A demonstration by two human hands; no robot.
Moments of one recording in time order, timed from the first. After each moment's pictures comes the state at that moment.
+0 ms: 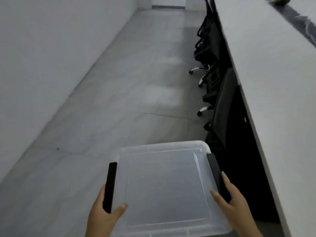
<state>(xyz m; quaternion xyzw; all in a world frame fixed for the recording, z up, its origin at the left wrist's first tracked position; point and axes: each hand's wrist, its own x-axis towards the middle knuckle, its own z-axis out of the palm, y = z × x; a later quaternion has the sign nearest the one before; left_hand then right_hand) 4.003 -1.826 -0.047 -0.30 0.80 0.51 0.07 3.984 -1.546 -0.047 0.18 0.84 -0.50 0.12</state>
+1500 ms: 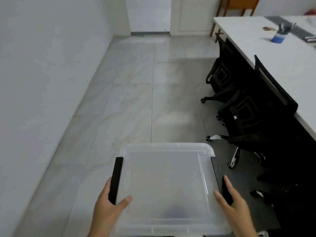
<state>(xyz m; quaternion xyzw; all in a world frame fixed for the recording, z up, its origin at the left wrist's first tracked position) 2.835 -2.003 -0.061 -0.18 0.81 0.54 0.09 2.886 -1.723 -0.058 0.29 0.79 -0.54 0.01</state>
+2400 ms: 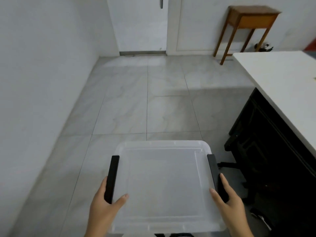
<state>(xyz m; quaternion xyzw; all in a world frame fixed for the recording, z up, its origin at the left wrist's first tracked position) 2.018 -1.854 -0.055 -0.18 0.81 0.55 0.06 2.072 -1.580 -0.054 0.30 0.77 -0.55 -0.01</state>
